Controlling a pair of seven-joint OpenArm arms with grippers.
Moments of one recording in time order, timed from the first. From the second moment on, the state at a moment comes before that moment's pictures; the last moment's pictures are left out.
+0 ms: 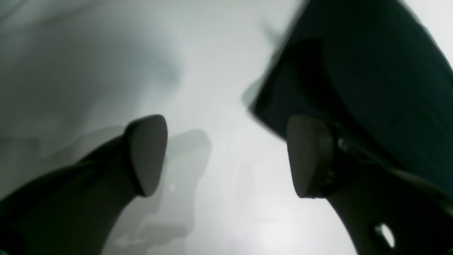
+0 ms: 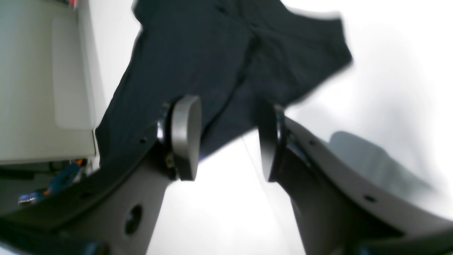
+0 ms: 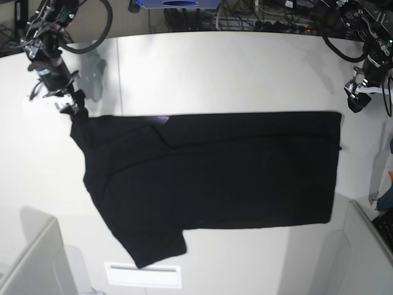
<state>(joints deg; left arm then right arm) 15.0 -8.6 -55.4 97.3 -39.2 -14.0 59.4 -20.8 0.1 33.5 105.4 56.9 2.1 -50.7</state>
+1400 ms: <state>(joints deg) 6.4 -12.7 -37.9 74.3 -41.6 -11.8 42.3 -6.9 -1.4 34.0 76.8 48.7 4.3 -38.6</state>
